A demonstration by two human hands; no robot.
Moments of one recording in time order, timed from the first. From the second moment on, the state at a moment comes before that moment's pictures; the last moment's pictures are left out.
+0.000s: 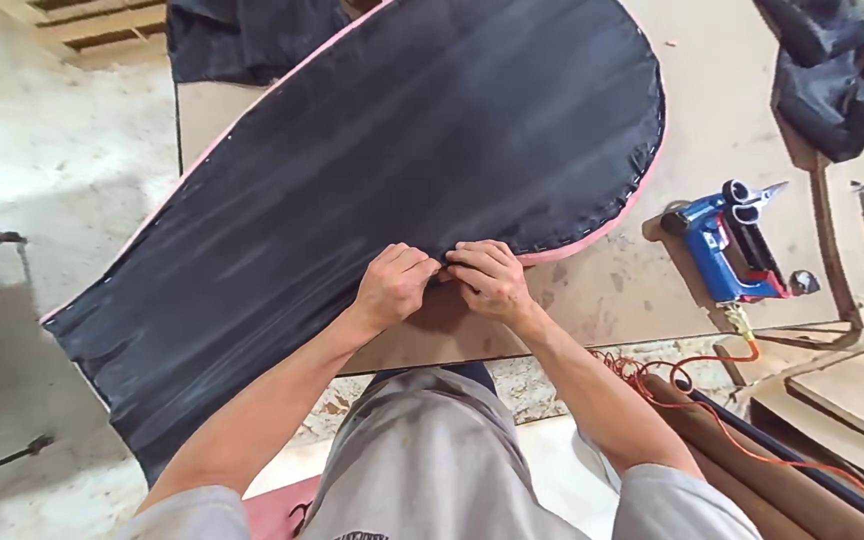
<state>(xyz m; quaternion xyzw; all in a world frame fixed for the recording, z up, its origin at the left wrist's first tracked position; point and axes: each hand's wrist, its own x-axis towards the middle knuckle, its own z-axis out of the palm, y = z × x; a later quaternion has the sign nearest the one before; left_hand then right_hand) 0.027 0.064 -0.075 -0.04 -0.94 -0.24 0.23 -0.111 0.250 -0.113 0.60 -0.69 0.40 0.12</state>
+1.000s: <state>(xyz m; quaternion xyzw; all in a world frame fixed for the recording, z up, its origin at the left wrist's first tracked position) 0.026 0.062 -0.073 -0.04 -0.94 -0.27 0.21 -0.095 0.285 -0.084 0.47 -0.80 0.36 0.10</state>
